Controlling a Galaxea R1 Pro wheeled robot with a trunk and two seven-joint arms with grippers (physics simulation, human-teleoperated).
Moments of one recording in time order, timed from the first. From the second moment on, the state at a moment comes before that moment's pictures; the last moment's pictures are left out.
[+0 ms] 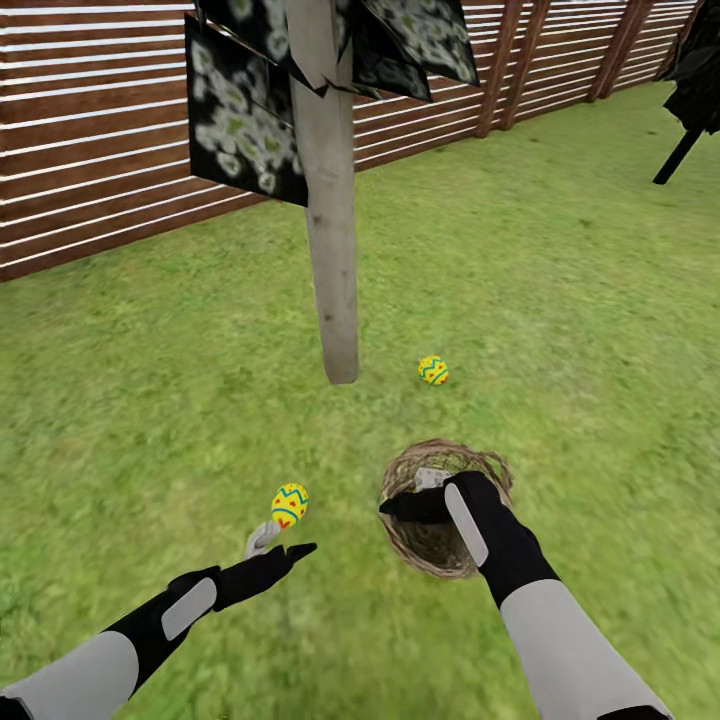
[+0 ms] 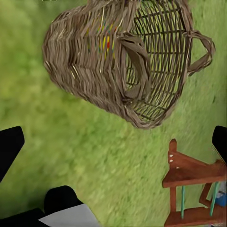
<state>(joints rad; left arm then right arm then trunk) -0.68 0.19 -0.75 -0.43 1.27 0.31 -0.56 -0.73 0.10 0.11 -0.93 -0.26 0.97 0.07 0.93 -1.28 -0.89</state>
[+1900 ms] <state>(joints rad) -0.68 0.19 -0.75 -0.43 1.27 0.30 -0.56 -0.73 0.13 0.14 -0.89 -0.23 0.86 -0.17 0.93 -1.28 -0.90</state>
